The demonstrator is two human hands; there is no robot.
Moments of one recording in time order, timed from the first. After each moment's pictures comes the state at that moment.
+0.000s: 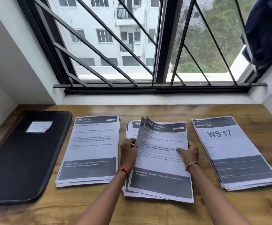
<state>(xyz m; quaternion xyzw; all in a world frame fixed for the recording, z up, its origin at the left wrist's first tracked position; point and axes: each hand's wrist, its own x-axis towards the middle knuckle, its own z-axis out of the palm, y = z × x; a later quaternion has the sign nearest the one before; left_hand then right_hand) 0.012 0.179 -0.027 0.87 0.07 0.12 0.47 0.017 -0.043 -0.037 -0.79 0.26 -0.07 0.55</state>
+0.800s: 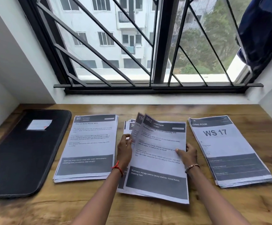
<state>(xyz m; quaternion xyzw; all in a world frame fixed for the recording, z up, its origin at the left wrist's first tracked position) 0.002 0.176 -0.019 0.82 0.12 0.08 0.56 0.000 -0.055 -0.036 -0.73 0.24 -0.05 0.64</state>
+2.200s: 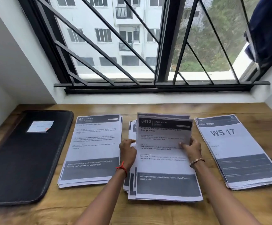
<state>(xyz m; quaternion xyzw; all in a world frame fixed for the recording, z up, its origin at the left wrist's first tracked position) 0.015 0.195 -0.033 0.87 0.13 0.01 0.47 0.025 -0.039 -0.025 -0.75 0.23 -0.04 0.62</state>
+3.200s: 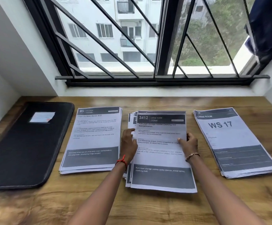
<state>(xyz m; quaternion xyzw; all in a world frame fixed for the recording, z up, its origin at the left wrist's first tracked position) -0.003 0.190 -0.032 0.88 0.07 0.06 0.47 0.012 -0.037 -0.041 -0.76 0.24 -0.07 0.60</state>
